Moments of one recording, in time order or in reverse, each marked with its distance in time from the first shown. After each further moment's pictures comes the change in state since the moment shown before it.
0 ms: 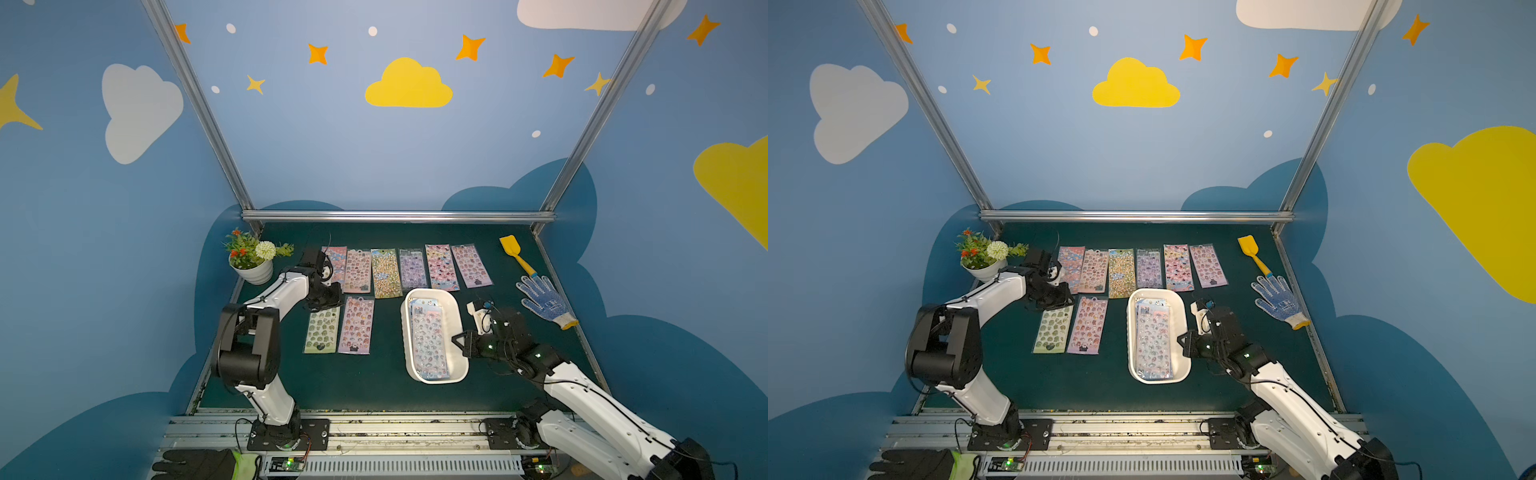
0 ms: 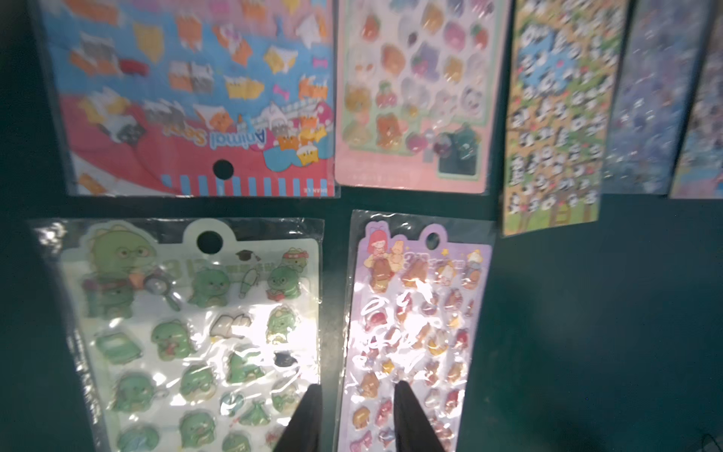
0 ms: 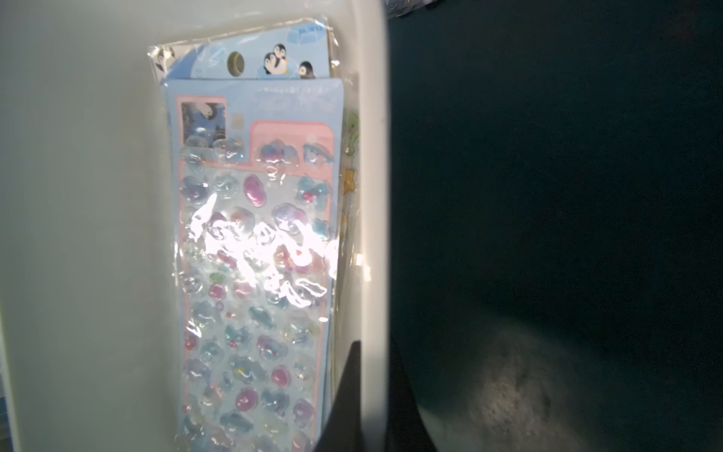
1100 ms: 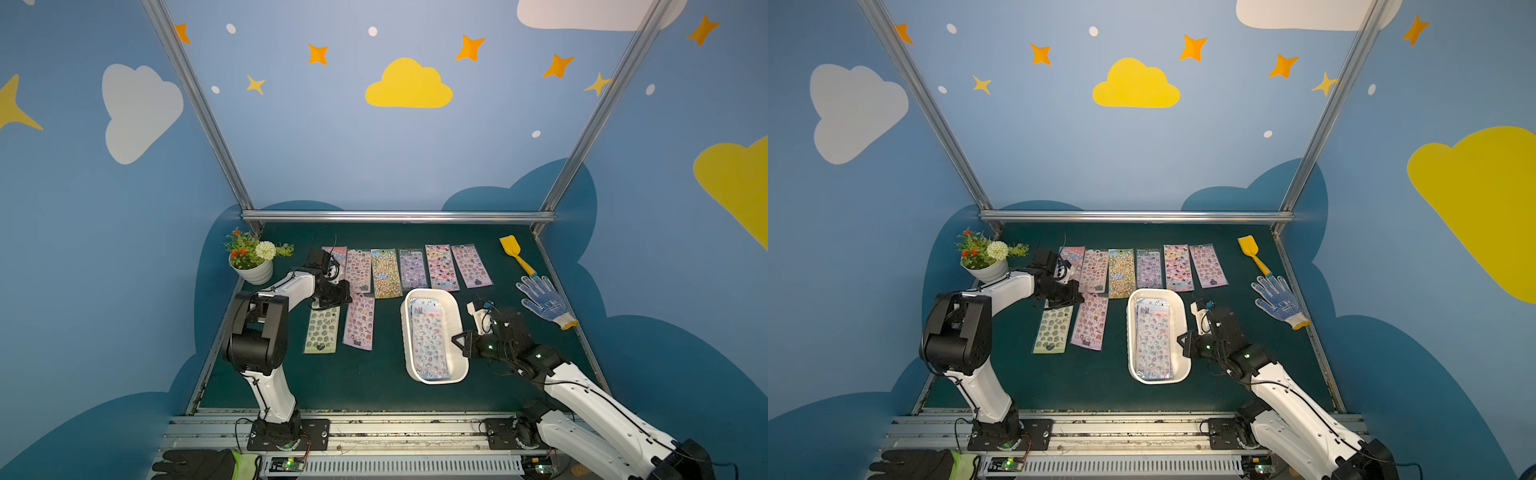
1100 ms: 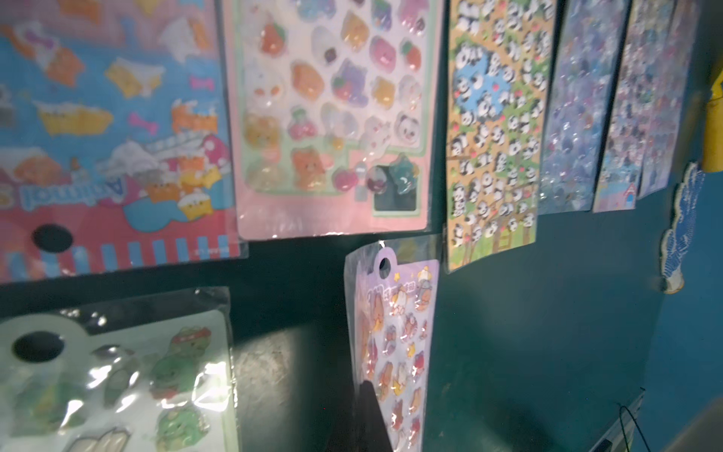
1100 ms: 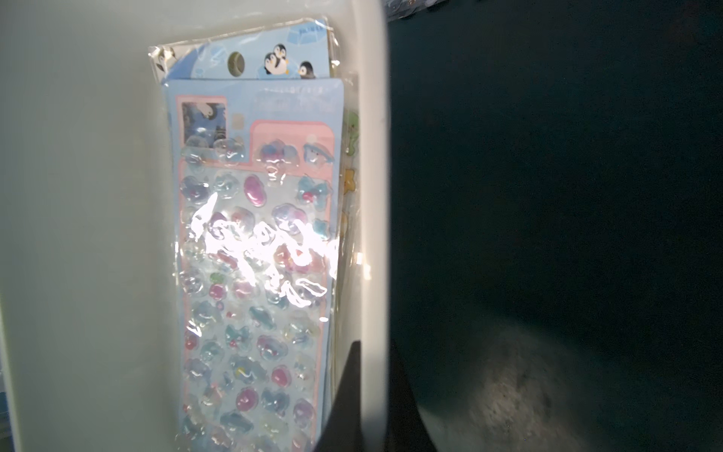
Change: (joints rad) left arm -0.017 0.154 0.003 0.141 0.148 -0.037; right arm 0.003 -0.012 0.000 0.000 -0.001 0.000
